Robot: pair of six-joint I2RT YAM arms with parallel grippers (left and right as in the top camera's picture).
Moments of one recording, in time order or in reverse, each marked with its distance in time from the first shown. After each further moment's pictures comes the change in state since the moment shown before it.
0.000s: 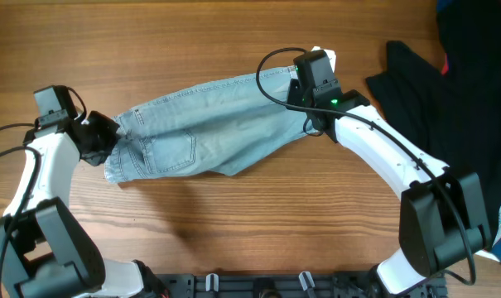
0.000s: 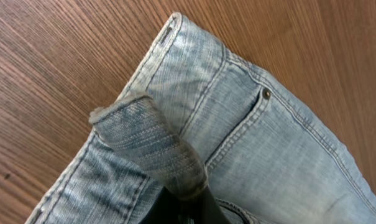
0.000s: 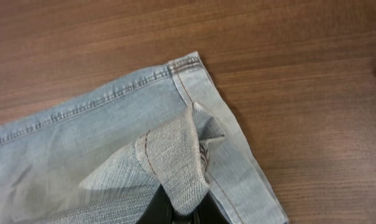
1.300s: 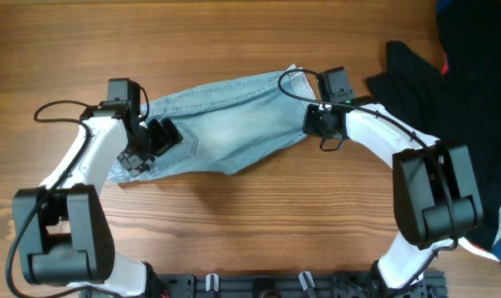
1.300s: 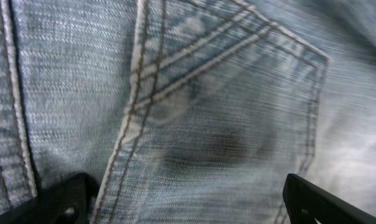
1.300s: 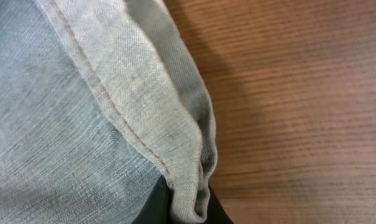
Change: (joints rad) left arm -0.331 0.071 0.040 -0.226 -0.066 0.068; right arm -0.141 0.135 -0.089 -0.143 -0.231 0.006
